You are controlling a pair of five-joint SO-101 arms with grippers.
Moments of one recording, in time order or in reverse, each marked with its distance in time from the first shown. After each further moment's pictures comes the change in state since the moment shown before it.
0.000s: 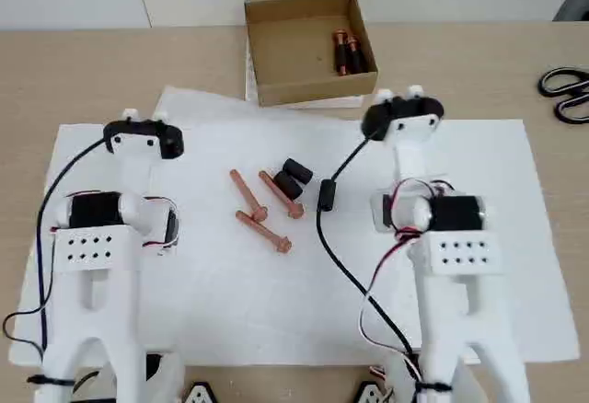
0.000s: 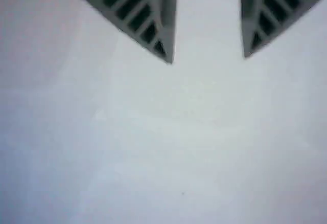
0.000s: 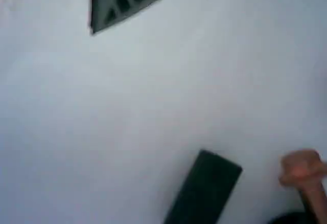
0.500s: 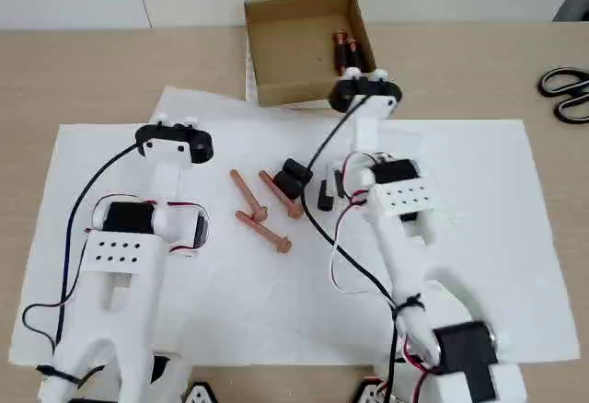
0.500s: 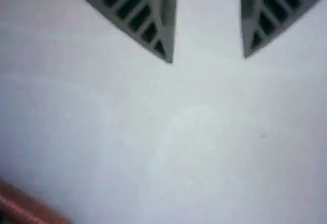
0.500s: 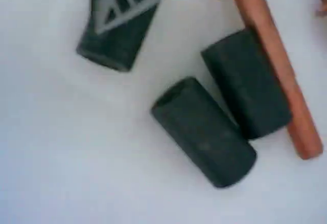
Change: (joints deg) left arm 8.5 0.0 5.8 -9.0 5.8; right arm -9.8 26.0 -8.3 -18.0 -17.7
